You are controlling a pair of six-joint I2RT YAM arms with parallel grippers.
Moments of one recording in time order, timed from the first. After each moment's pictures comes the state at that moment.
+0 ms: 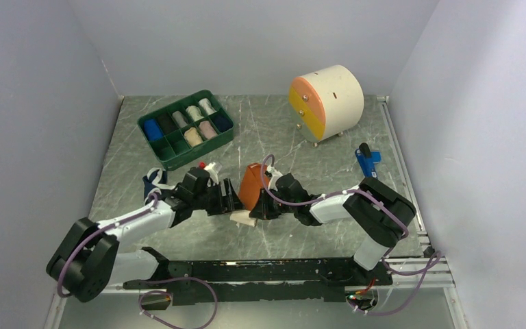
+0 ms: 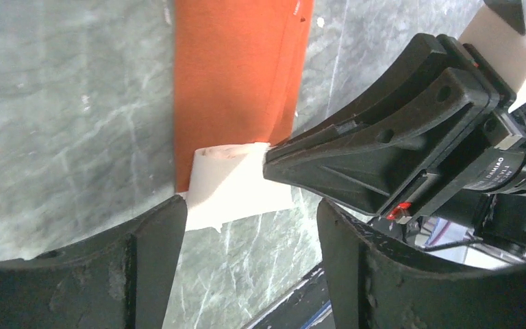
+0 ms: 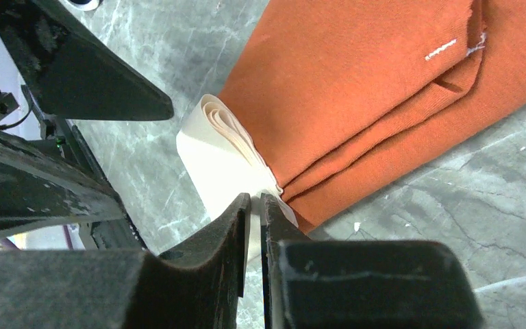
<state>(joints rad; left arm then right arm) -0.58 1.24 0.49 0.00 0.34 -0.74 0.83 1.67 0.54 0.51 -0.32 0.71</state>
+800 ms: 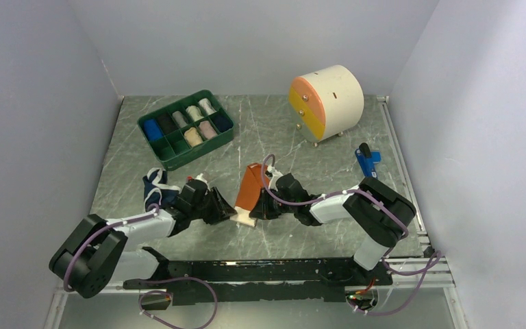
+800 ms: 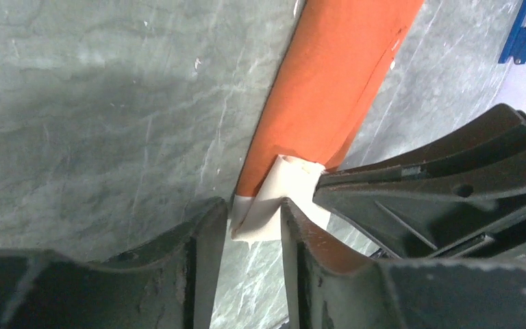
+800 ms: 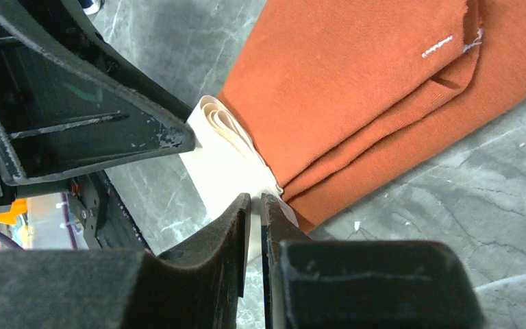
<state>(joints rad) -0.58 1.23 0.32 0.14 0.20 -1.02 0.83 1.67 0.54 0.52 -0.32 0.73</state>
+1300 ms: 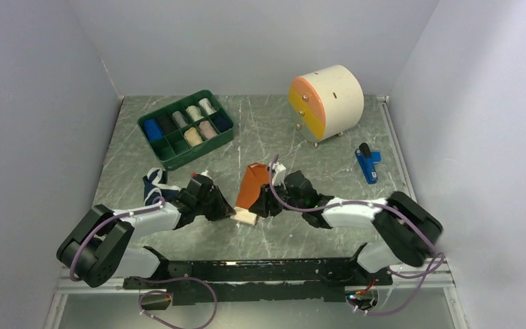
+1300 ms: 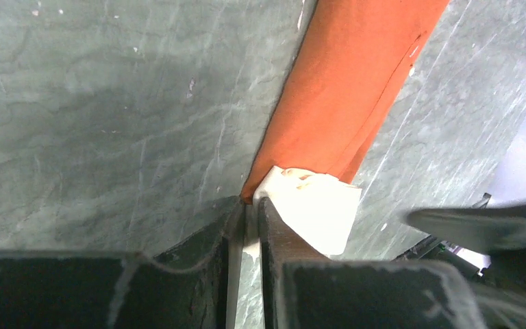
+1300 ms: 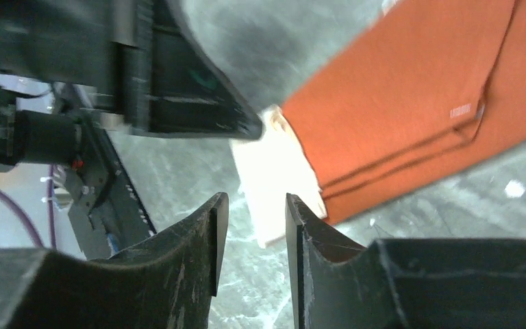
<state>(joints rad) -0.59 1.31 0.40 0.10 0.18 -0.99 0.83 1.52 0.52 0.48 -0.32 0.58</state>
